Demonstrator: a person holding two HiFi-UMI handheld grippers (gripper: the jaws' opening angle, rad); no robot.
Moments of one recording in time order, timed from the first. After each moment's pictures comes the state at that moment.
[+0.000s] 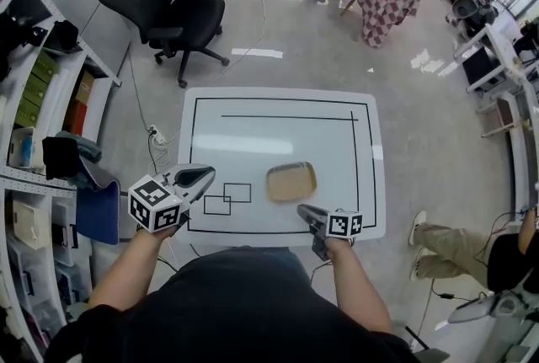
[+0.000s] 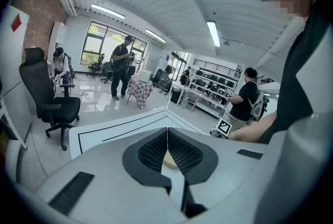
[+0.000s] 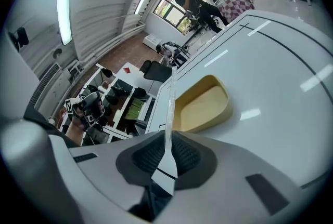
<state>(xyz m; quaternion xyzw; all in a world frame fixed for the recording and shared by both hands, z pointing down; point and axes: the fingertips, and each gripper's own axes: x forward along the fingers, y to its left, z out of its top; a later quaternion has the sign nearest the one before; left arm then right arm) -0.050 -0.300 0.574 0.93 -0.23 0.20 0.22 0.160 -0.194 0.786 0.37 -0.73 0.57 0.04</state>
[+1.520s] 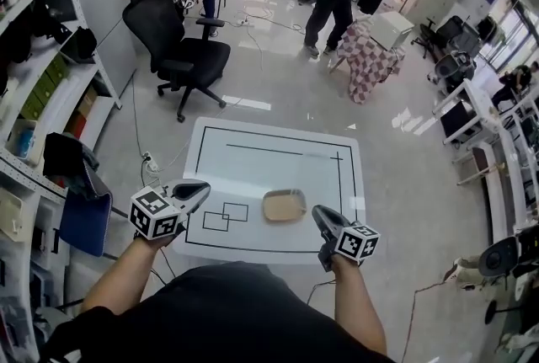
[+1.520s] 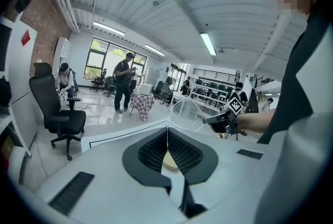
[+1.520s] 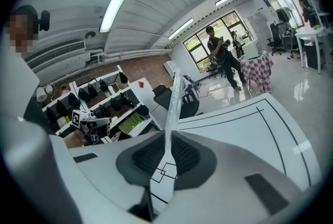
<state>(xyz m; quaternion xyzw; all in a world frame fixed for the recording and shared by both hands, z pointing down) -0.110 -0.252 0.522 0.94 -0.26 0.15 0.18 0.171 -0.209 0.590 0.47 -0.81 0.35 0.02</state>
